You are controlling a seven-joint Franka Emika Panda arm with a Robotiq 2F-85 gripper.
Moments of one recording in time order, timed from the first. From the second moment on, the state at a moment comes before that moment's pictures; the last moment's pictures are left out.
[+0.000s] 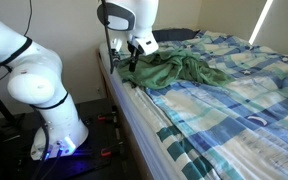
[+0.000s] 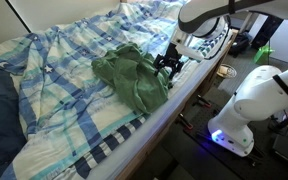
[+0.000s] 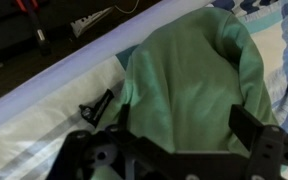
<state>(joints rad) 0.05 -0.60 -0.02 -2.75 0.64 2.11 0.13</state>
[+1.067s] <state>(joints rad) 0.05 -0.42 0.01 -2.78 0.78 2.23 0.20</state>
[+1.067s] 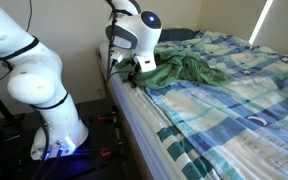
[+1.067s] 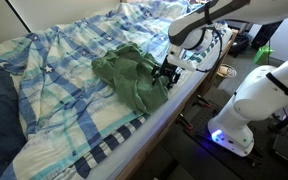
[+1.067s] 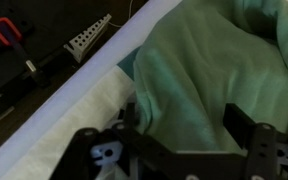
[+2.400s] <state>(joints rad) 0.05 -0.56 0.10 -2.77 0.76 2.26 0.26</state>
